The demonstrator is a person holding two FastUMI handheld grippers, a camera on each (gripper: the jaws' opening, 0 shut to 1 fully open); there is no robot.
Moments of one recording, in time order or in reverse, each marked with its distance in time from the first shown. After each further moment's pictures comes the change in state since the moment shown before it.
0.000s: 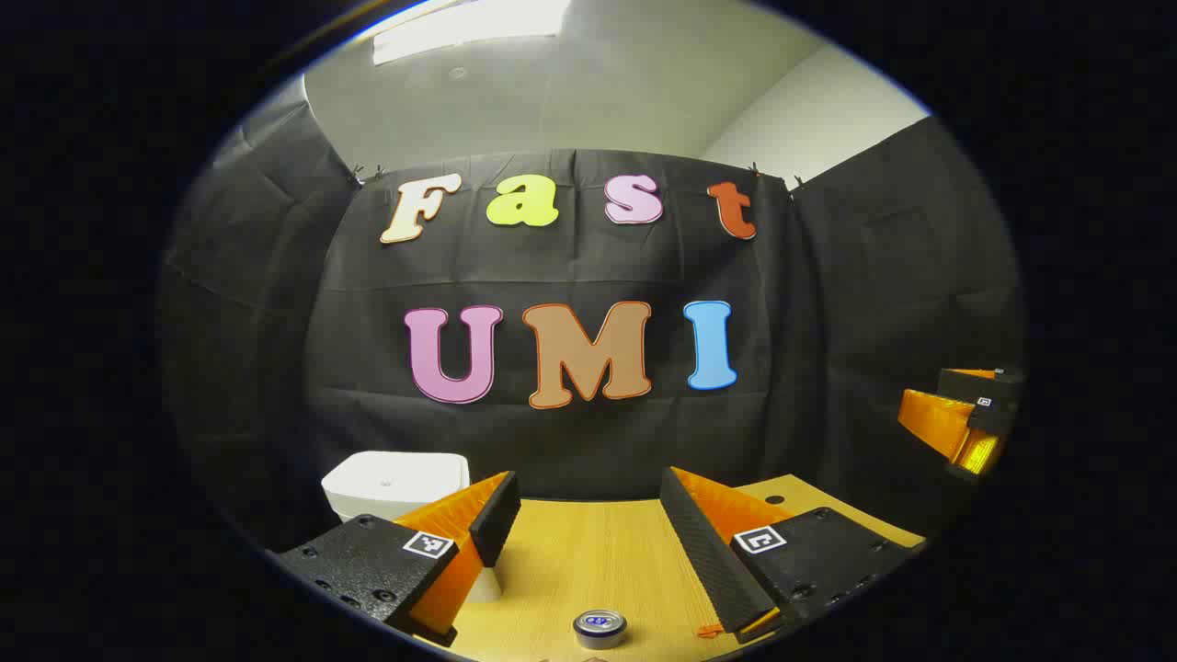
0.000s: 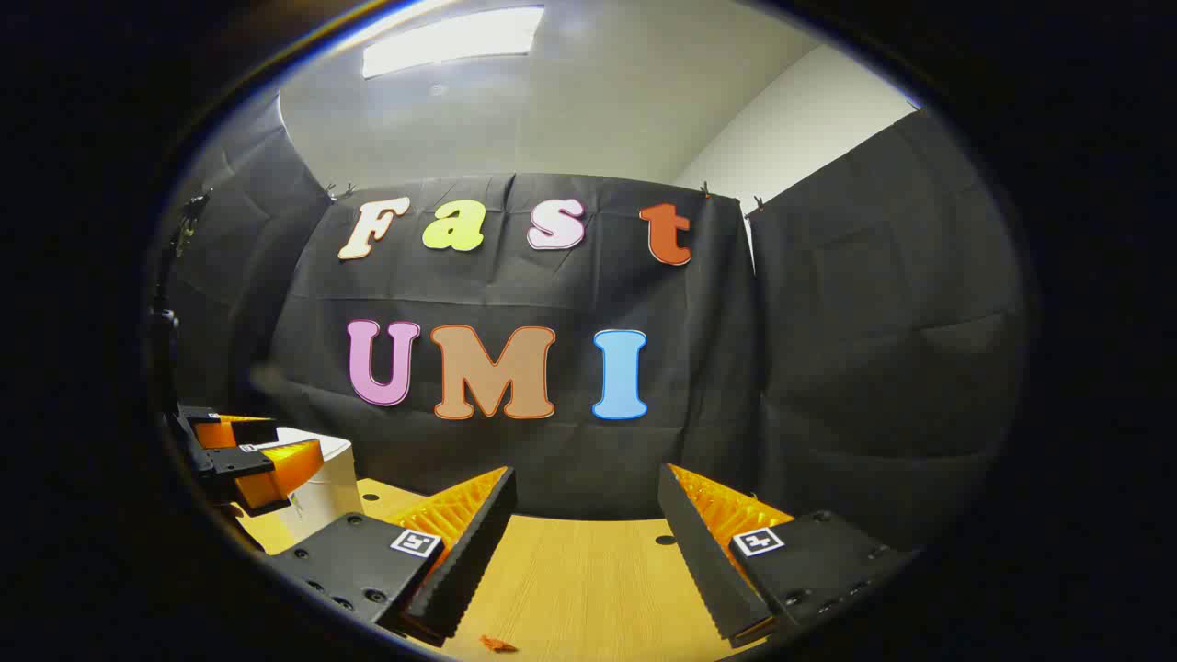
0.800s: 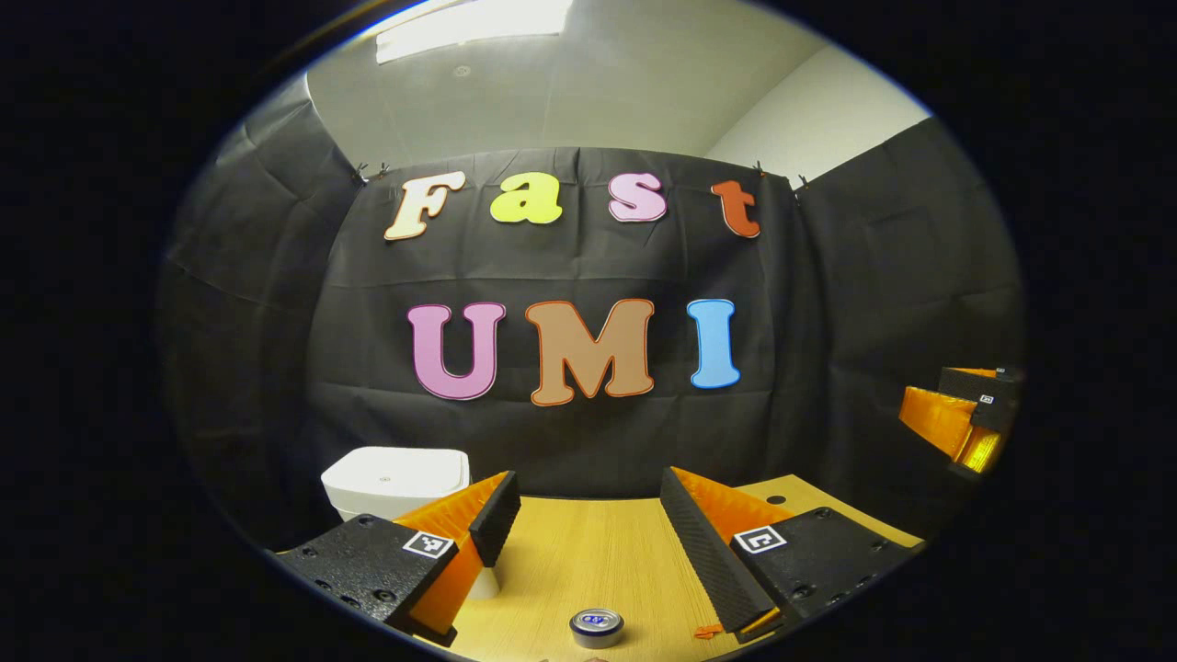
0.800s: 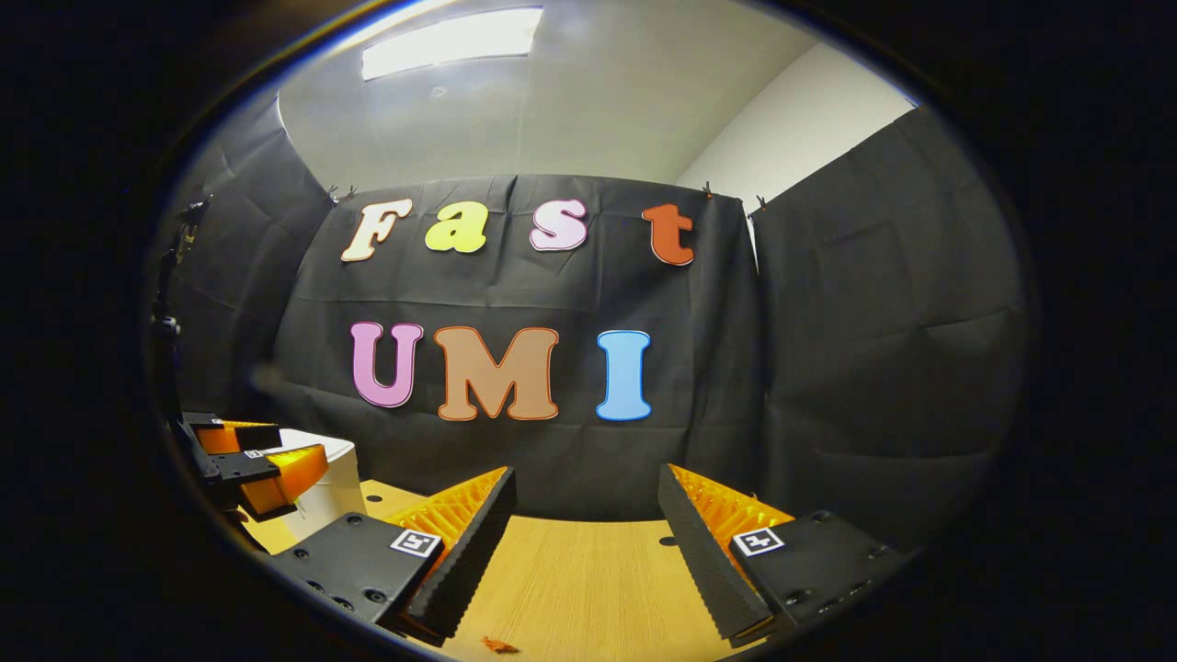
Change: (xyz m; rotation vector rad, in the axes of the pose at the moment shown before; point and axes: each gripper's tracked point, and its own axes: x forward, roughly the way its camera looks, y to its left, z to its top) left arm -0.001 0.000 -0.003 -0.007 0.004 0.017; right arm 0.003 0.002 -0.001 0.003 -0.001 0.014
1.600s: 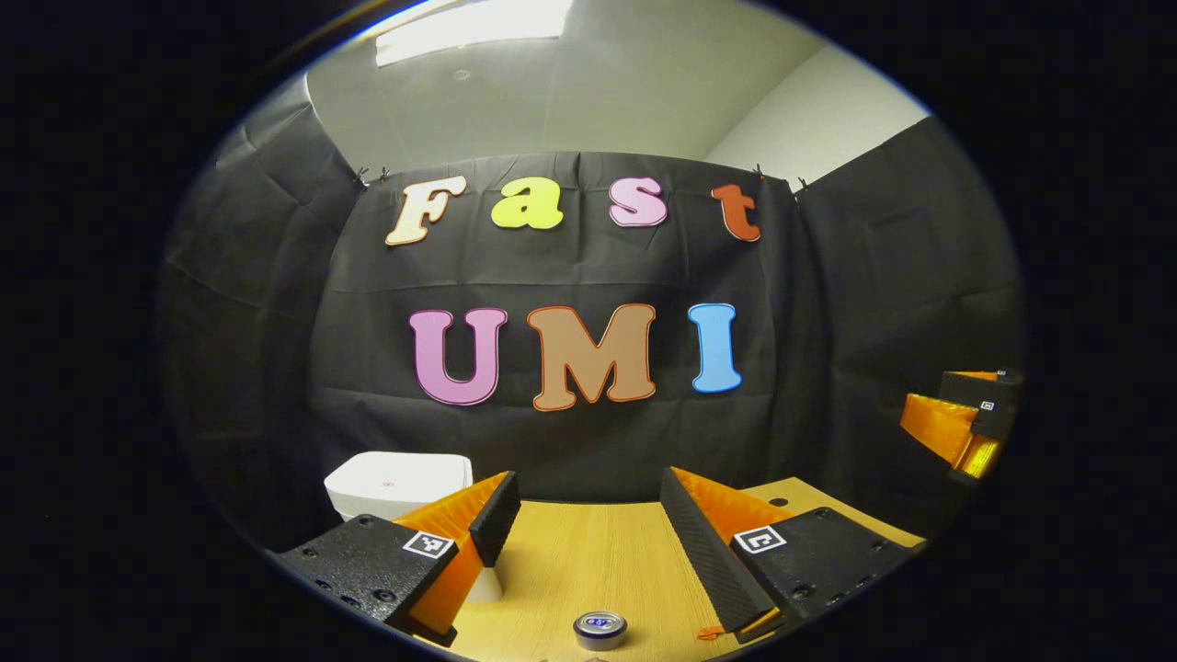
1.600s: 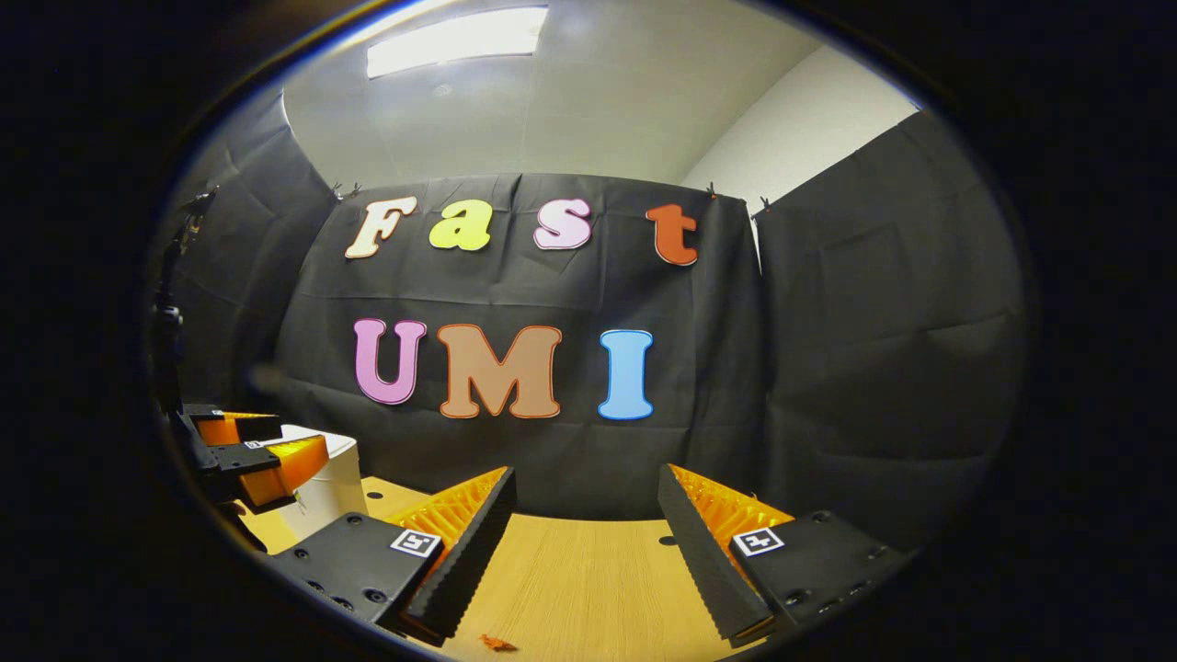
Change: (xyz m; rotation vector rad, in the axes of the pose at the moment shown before) left arm 0.000 0.003 0.005 0.007 -0.014 0.003; right arm -0.004 0.002 -0.002 -0.012 0.001 0.005
